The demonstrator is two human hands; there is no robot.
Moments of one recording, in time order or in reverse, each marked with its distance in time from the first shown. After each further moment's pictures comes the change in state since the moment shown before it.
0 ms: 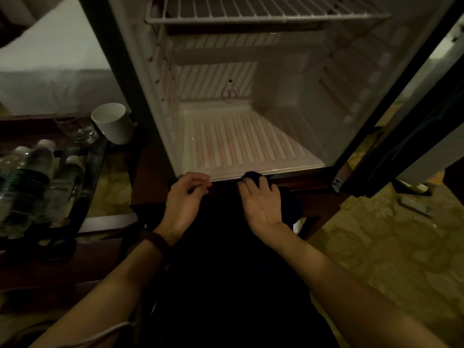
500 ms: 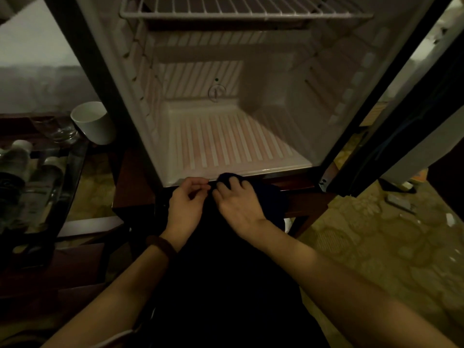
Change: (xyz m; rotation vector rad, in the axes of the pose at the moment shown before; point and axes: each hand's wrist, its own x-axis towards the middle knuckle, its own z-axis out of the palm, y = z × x) left_hand 0.002 -0.016 0.031 -0.026 0.059 -0.053; right_hand 0.005 -0.002 -0.005 -0.126 0.004 -0.306
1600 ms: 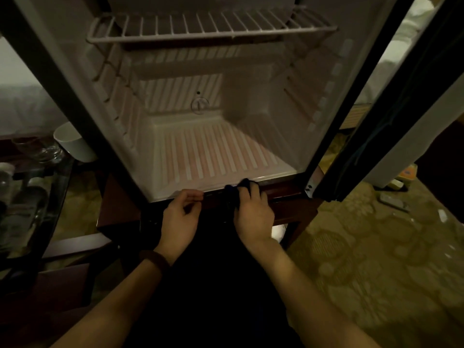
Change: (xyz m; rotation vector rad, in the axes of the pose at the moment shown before) left_hand -0.004 0.008 0.016 0.175 -0.047 0.137; right_hand -0.025 0.022 -0.007 0.497 -0.051 0.706
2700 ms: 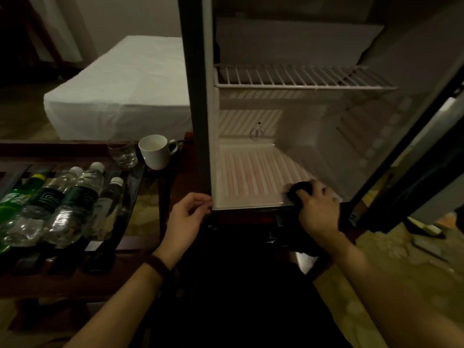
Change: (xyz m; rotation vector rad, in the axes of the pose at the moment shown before) left_hand -0.009 0.007 -0.119 -0.205 0.035 -0.023; right_hand 0.040 0.009 -0.037 -0.359 0.039 -0.122
